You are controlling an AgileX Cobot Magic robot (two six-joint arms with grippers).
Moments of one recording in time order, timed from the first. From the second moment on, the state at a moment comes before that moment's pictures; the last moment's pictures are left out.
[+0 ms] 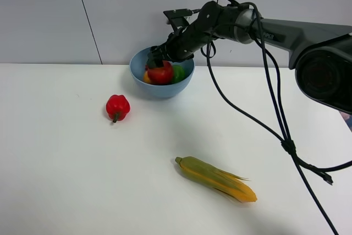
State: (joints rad) left arm -0.07 -0.01 -0.51 0.03 1.05 -0.04; right arm 0.48 2.30 -1.92 0.51 0.59 -0.48
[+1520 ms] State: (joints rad) left arm -0.07 -0.01 -0.51 0.02 1.05 -0.04; right arm -0.14 0.30 -0.75 0.14 0.85 -0.18
